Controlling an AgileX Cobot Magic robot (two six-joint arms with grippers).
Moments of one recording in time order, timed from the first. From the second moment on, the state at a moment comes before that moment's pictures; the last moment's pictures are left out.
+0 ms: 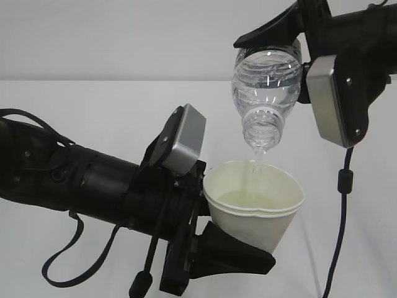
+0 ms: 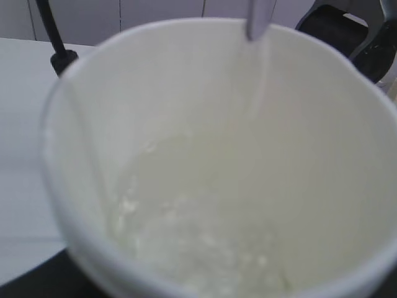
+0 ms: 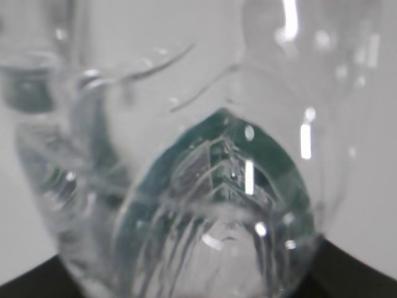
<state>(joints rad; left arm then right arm) -0.67 1.79 -0.83 1.36 -1.01 -0.87 0.25 1.40 -0.98 -1.70 -0.63 -0.29</state>
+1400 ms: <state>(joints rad) -0.67 1.79 -0.83 1.36 -1.01 -0.87 0.25 1.40 -0.98 -1.70 -0.63 -0.29</state>
